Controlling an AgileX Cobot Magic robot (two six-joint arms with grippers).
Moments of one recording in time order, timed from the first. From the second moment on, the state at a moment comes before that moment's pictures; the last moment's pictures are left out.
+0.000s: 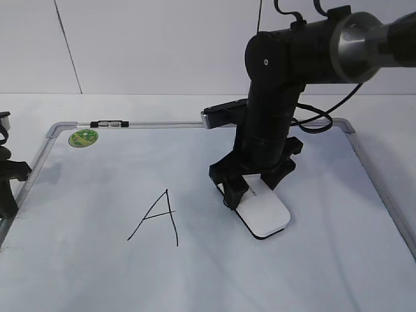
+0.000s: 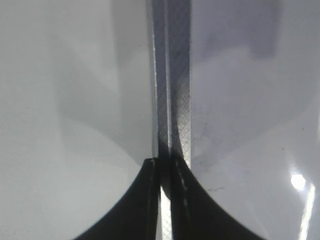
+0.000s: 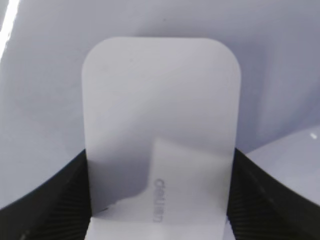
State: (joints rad) left arm 0.01 1.84 -1.04 -0.23 0.82 0.16; right arm 0.53 2.08 -1.57 0.05 1.10 -0.06
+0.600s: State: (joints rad) left arm 0.01 1.84 -1.04 -0.23 0.82 0.16; right arm 0.53 2.08 -1.57 0.07 1.11 -0.09
